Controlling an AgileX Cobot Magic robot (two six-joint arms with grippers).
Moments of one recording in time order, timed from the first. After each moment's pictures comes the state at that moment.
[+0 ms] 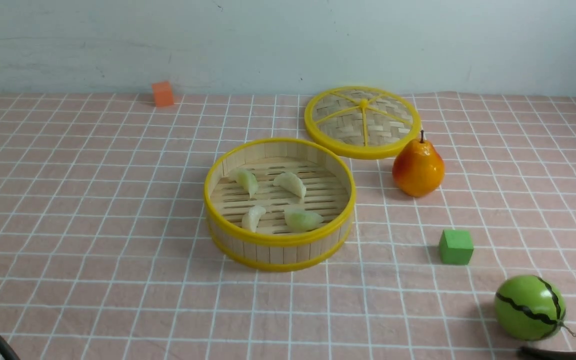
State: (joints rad) right arm 0.42 0.64 -0.10 0.42 -0.02 -0.66; left arm -0.40 0.41 -0.40 0.42 0.47 -0.60
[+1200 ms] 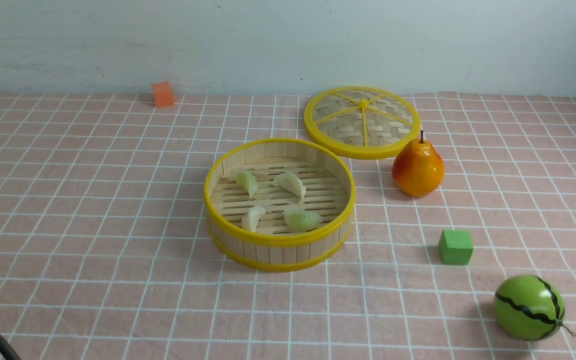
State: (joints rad) right arm 0.03 -0.01 0.01 0.11 0.40 -0.19; left arm -0.40 0.41 -0.40 0.42 0.49 -0.60
